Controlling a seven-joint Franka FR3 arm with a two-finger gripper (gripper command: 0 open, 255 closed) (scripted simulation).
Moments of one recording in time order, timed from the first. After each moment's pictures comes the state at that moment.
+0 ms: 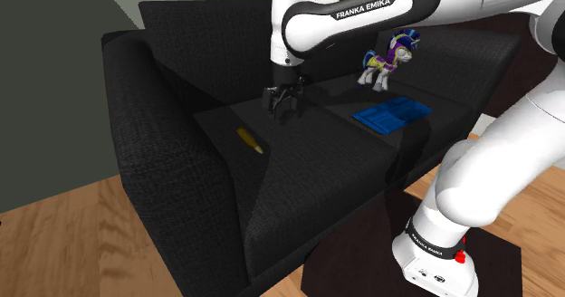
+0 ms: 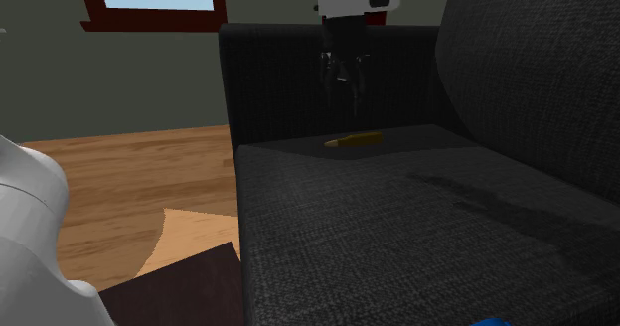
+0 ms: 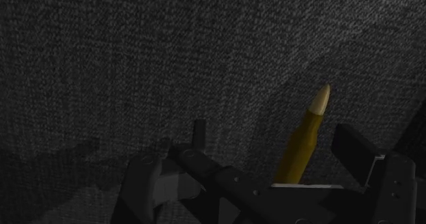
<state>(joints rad) 0.03 -0.29 0.15 -2.18 0.01 1.95 0.27</state>
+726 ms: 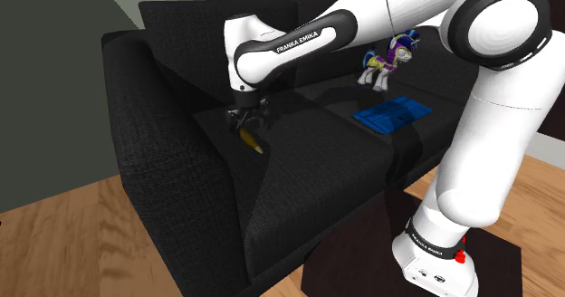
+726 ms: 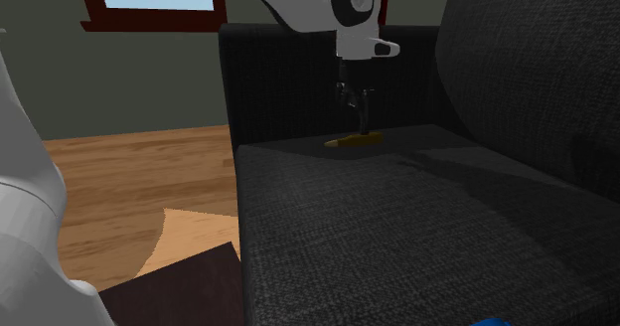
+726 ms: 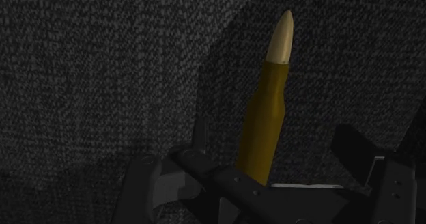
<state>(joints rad) 0.06 0.09 0.23 -1.94 -0.07 2.03 0.49</state>
